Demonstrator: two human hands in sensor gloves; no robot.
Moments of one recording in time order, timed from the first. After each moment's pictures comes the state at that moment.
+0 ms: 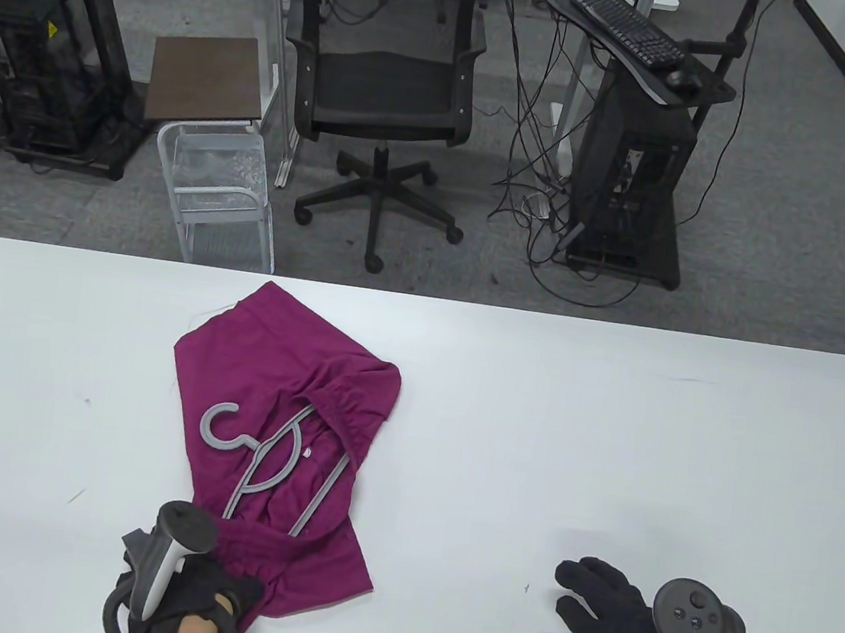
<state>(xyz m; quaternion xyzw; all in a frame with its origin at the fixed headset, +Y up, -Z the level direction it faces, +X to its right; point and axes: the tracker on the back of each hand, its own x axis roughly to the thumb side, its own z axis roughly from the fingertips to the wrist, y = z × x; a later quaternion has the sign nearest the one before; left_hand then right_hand) -0.249 -0.778 -0.291 -0.20 0.29 0.22 0.91 0.279 -0.758 -0.295 0.12 0.08 0.89 0.43</state>
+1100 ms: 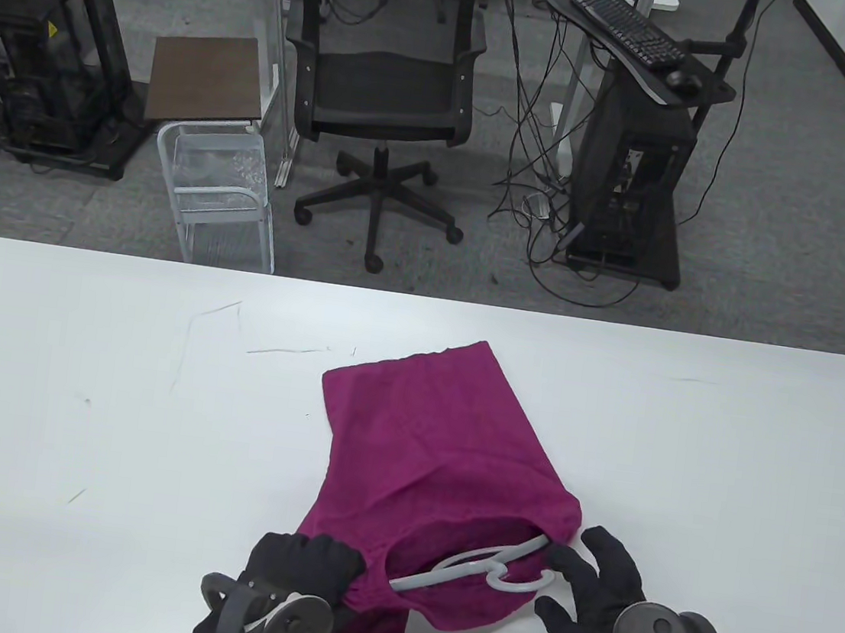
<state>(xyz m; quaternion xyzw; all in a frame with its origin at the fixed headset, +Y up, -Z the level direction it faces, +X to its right) -0.122 -0.691 -0.245 0.20 -0.19 0.12 0.95 0.235 -0.728 -0.276 0.20 -0.07 0.94 0.28</state>
